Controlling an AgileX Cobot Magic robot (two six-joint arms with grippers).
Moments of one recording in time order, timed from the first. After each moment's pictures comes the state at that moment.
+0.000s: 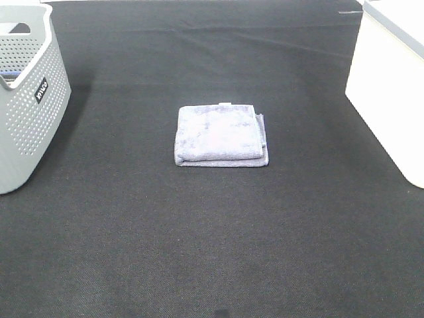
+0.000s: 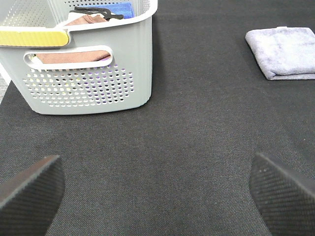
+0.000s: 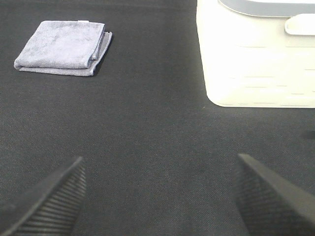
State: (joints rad) left arm 0.01 0.00 -0.50 -0.06 1.05 0.04; right arm 0.00 -0.01 -0.51 0.09 1.07 -0.13
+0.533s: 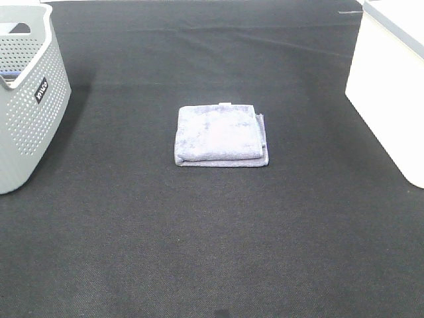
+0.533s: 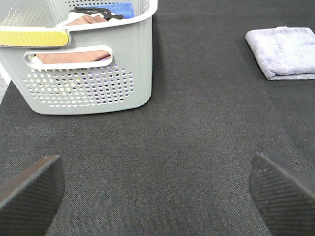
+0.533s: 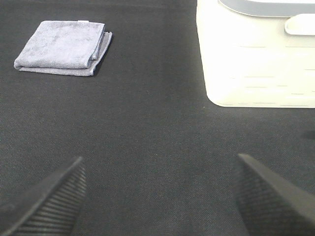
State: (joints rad) left arm 0.01 0.00 -0.50 -0.06 1.05 0.04; right arm 0.00 -0.01 -0.51 0.09 1.07 -0.13
